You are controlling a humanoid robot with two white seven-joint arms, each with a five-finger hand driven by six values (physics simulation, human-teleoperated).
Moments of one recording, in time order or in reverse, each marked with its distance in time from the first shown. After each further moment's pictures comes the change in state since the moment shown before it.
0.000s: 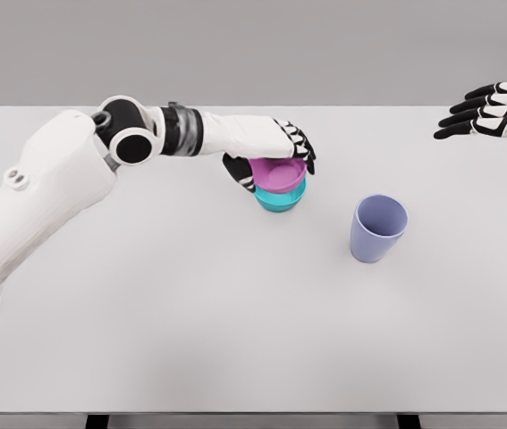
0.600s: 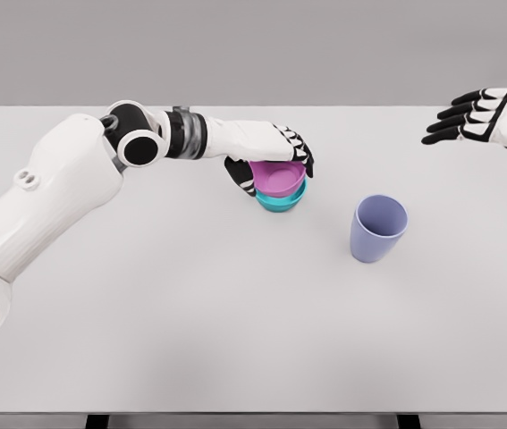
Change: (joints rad) left arm 0.000 -0.029 -0.009 0.066 0.000 0.000 0.000; right arm -0.002 0.033 0.014 -0.001 0.001 0.000 0.000
